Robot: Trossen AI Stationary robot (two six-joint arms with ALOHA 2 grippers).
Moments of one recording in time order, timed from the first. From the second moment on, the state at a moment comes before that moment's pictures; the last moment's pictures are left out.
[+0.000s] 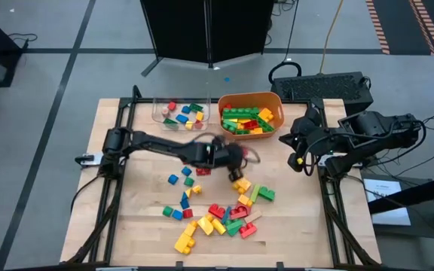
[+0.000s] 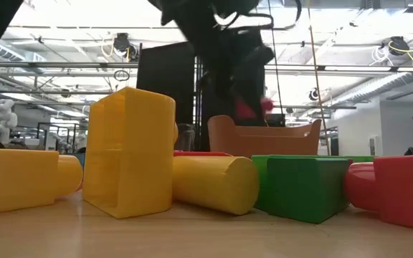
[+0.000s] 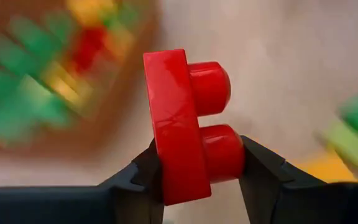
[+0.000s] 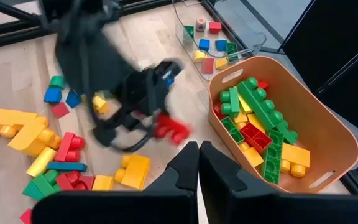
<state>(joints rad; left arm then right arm) -0.04 2.00 1.55 -0.40 -0.40 -0.27 0.29 1.18 1.60 -1.28 0.53 0.55</state>
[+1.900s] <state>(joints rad) 0.00 2.24 1.63 -0.33 0.21 0.45 0.29 1.18 1.60 -1.29 0.52 0.56</state>
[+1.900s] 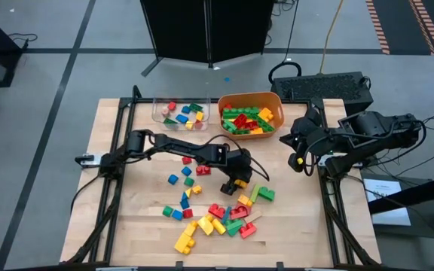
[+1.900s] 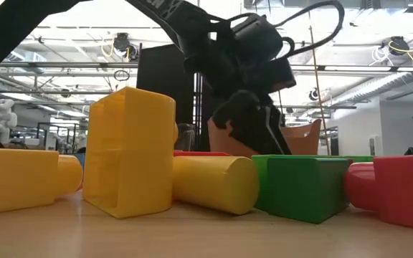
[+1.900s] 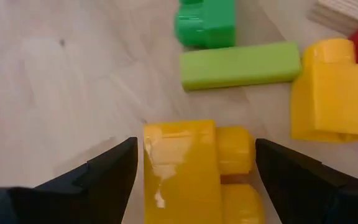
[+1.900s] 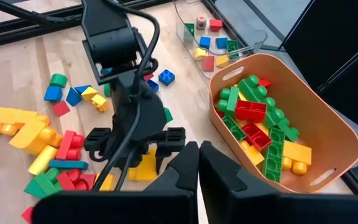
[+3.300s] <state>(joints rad) 0.15 2.12 1.77 -0.26 -0.17 0.17 0.29 1.18 1.60 -1.29 0.54 0.54</state>
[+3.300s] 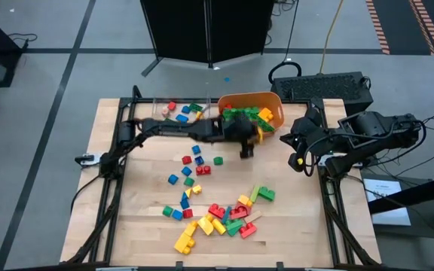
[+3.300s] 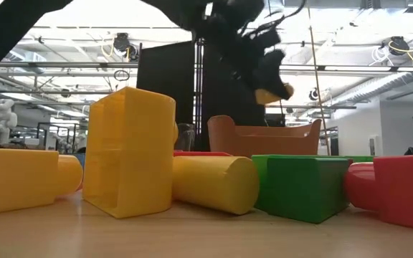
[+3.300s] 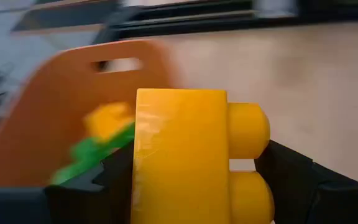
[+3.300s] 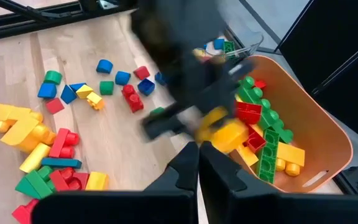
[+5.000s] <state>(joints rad) 0.18 2.06 2.02 -1.19 0.18 0.29 0.51 1.19 0.53 -0.53 0.15 1.63</state>
